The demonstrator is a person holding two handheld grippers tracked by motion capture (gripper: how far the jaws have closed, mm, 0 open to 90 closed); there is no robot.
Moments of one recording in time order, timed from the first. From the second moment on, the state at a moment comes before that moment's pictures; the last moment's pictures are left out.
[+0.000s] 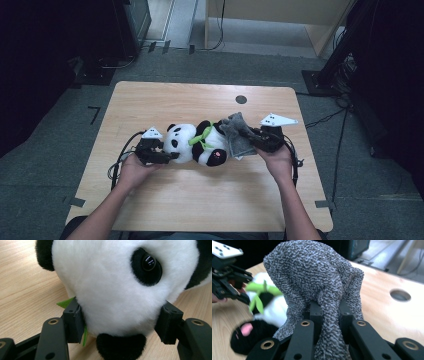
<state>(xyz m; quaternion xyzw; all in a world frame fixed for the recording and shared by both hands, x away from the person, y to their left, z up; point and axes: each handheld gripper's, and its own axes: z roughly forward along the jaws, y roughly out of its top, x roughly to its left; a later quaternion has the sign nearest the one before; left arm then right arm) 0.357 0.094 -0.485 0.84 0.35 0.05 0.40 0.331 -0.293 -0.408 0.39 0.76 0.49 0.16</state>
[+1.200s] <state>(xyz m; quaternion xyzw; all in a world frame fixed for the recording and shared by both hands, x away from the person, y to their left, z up) 0.355 0.093 -0.484 0.85 0.34 0.06 0.40 0.349 -0.248 -0.453 0.33 0.80 0.48 0.13</state>
